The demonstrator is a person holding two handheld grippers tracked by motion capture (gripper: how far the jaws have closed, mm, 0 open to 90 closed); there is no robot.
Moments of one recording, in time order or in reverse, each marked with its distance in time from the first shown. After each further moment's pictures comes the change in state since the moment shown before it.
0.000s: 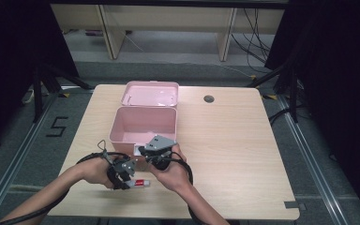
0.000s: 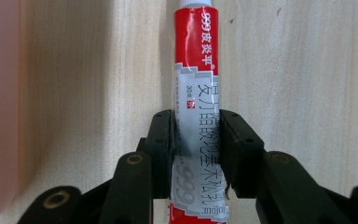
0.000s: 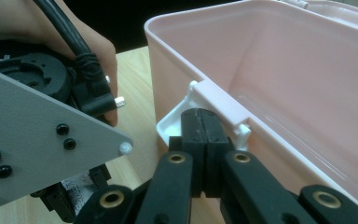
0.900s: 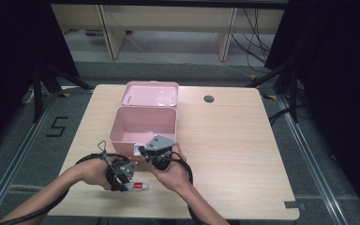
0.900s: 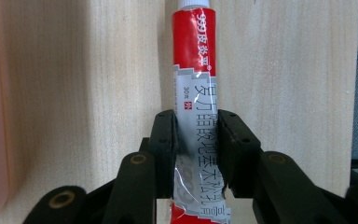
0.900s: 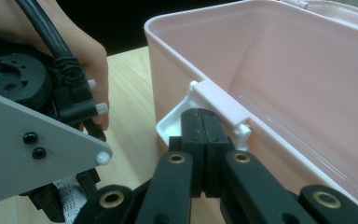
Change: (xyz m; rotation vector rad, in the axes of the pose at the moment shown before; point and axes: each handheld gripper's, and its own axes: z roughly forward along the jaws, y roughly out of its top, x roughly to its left) left arm -0.004 -0.002 -0.003 0.027 -0.016 0.085; right arm 0.000 0.000 0.000 -0.002 0.001 -0.003
